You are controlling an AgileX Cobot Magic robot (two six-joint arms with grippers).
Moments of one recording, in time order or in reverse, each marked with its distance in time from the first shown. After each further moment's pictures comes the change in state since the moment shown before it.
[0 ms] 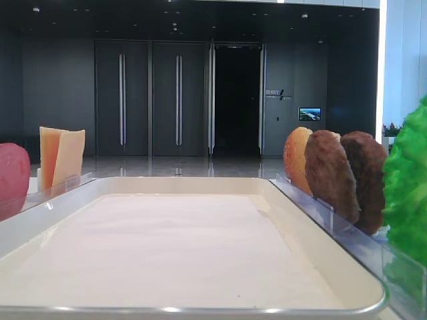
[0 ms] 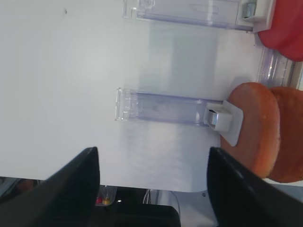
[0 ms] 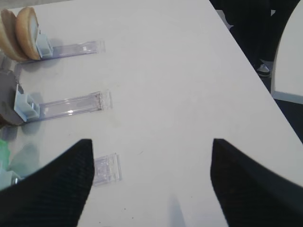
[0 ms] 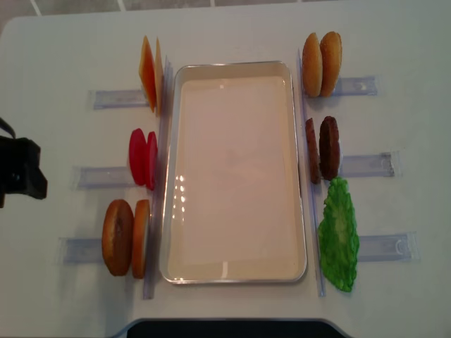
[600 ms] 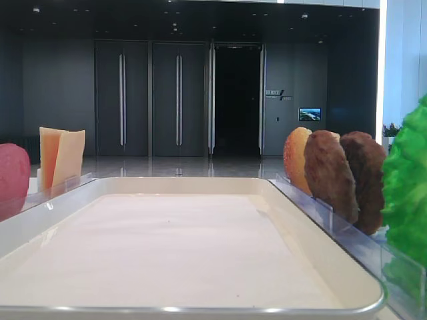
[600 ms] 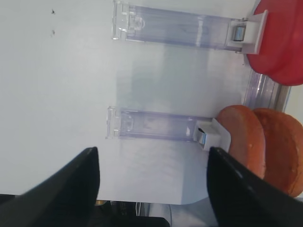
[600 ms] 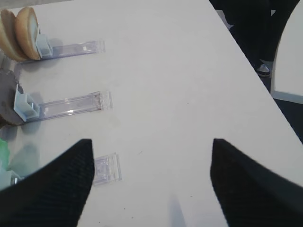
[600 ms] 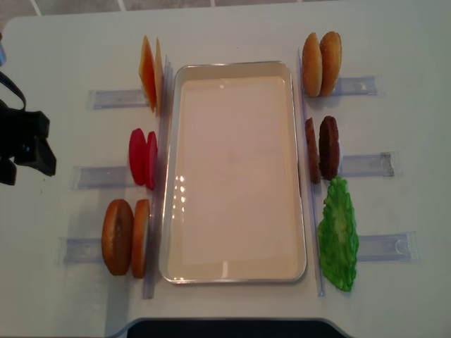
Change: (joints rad) left arm 0.000 0.113 -0.080 -0.035 -0.006 0.007; right arm 0.000 0.000 0.000 0.000 0.000 0.000
